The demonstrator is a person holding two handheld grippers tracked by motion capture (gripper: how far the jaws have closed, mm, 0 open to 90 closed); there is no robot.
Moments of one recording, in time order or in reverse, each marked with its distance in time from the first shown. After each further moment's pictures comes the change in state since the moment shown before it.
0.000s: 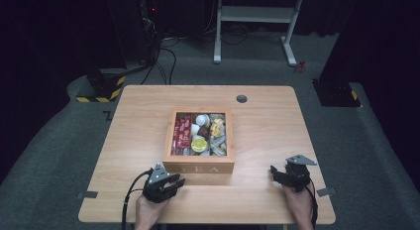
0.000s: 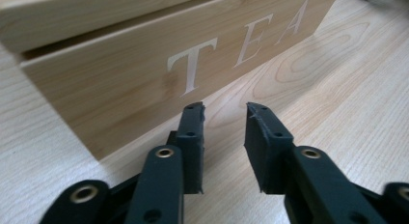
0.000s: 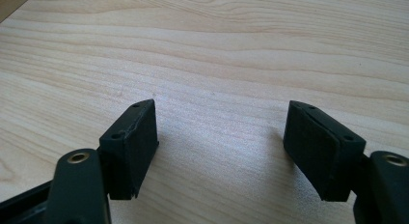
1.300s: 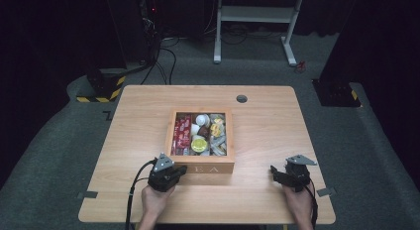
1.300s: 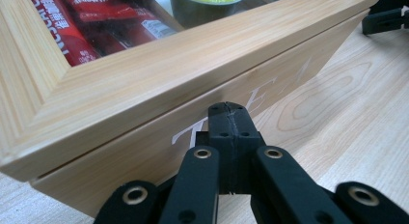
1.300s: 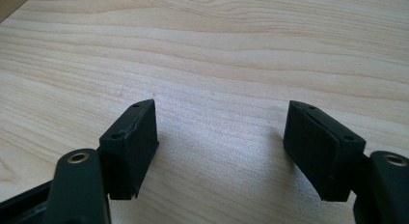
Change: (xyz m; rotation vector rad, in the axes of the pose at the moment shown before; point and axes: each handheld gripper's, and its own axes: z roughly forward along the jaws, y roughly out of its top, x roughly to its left) left arm 0.002 0.033 0.008 -0.016 0.010 -0.045; right arm 0.000 0.000 0.000 0.000 0.000 0.005
